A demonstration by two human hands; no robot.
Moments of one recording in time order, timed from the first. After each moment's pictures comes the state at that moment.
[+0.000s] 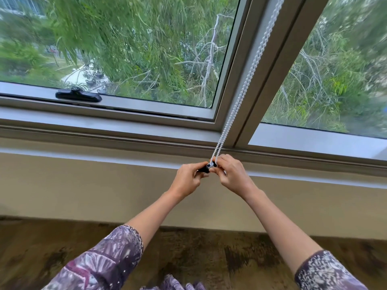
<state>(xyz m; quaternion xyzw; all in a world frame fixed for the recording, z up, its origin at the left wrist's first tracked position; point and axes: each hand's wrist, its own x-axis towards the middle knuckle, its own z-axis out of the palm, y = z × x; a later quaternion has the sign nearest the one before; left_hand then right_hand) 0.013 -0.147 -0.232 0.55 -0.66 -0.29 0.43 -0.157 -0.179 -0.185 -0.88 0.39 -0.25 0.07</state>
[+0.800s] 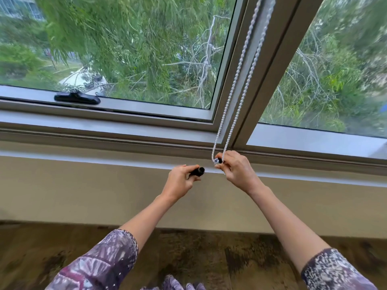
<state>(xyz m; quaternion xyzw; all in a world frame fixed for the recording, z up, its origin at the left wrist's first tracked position) 0.028 -0.142 -0.243 0.61 -0.63 -0.23 0.41 -0.171 -0.185 -0.168 -0.88 0.41 -0.25 0.05</state>
